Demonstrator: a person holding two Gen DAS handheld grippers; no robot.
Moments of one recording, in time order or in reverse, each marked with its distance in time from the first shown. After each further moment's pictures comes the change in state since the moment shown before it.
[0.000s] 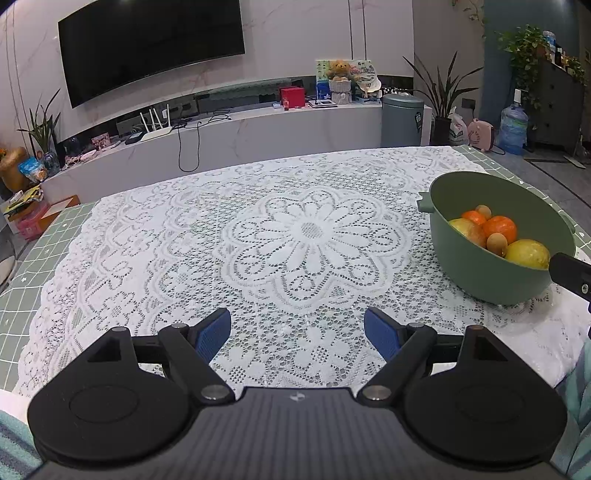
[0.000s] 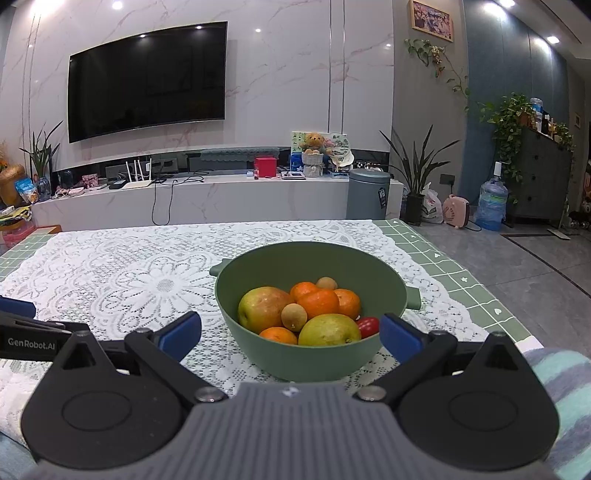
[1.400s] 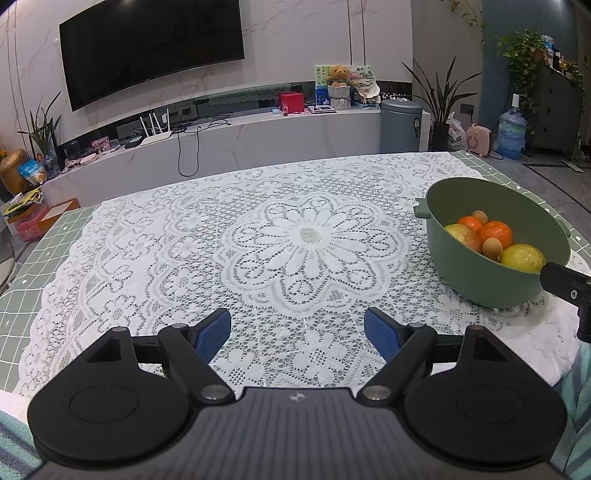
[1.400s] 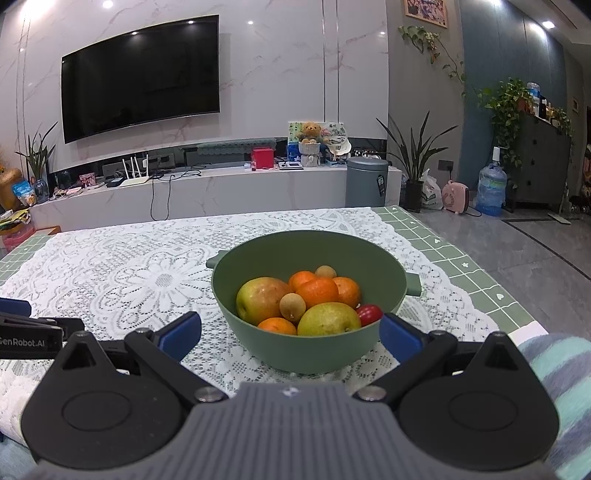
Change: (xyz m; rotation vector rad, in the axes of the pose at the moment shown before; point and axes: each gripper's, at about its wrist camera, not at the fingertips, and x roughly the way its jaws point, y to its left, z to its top) left arm -0.005 0.001 0.000 -0.005 -0.016 -0.008; right arm 0.008 -0.004 -0.002 0.038 0.035 0.003
